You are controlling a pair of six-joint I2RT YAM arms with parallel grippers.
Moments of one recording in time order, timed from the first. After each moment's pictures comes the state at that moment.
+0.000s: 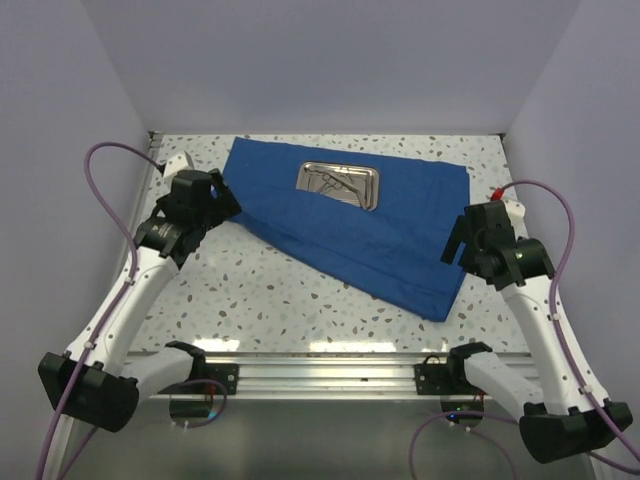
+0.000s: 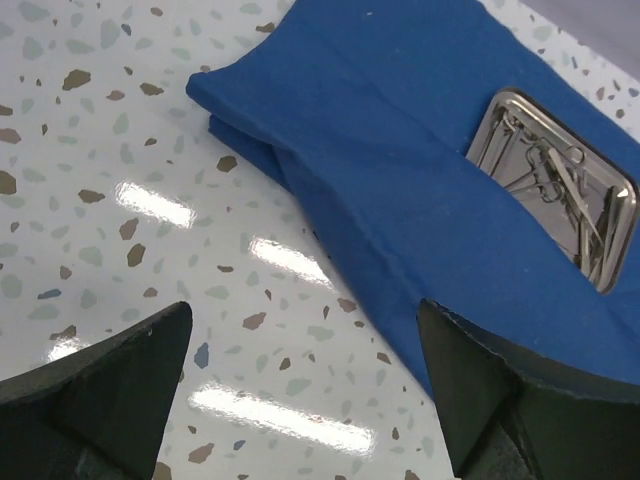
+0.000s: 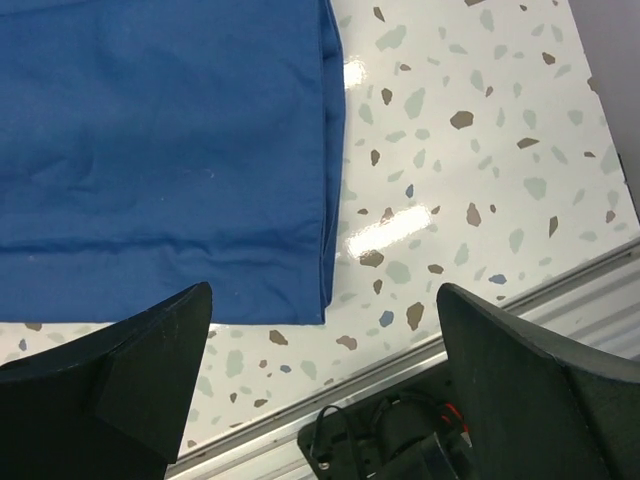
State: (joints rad) left arm -0.28 1.13 1.09 -0.65 -0.38 -0.65; right arm 0.21 0.94 1.10 -1.16 0.45 0.55
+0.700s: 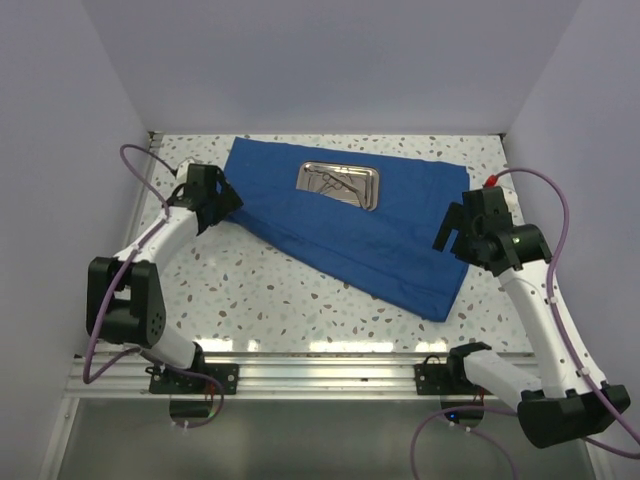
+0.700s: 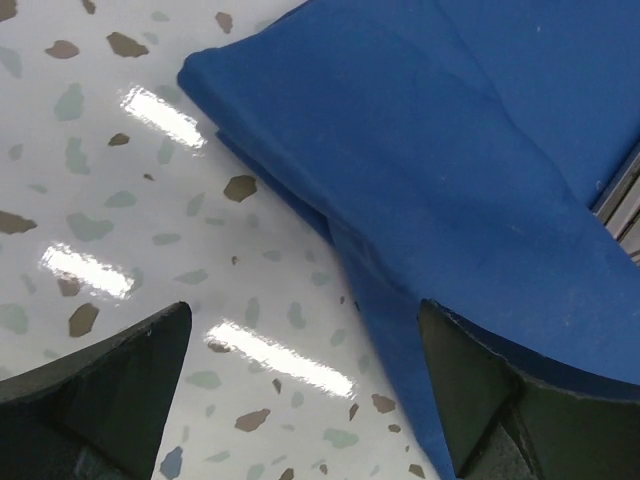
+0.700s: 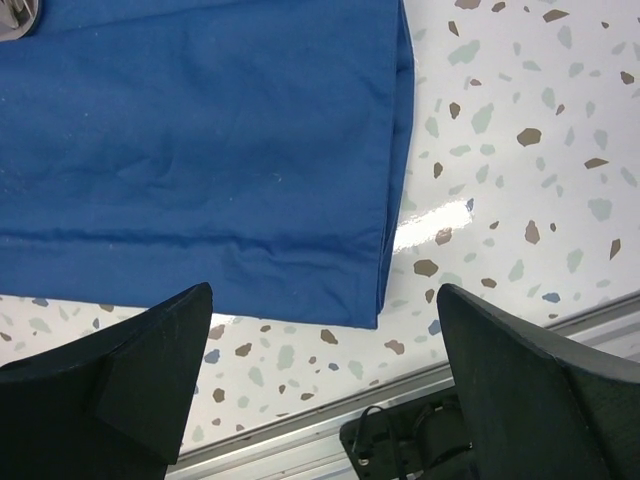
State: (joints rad) left arm -0.11 1.52 1.04 -0.39 -0.26 -0.68; right arm 0.21 1.03 1.17 -1.12 0.34 0.56
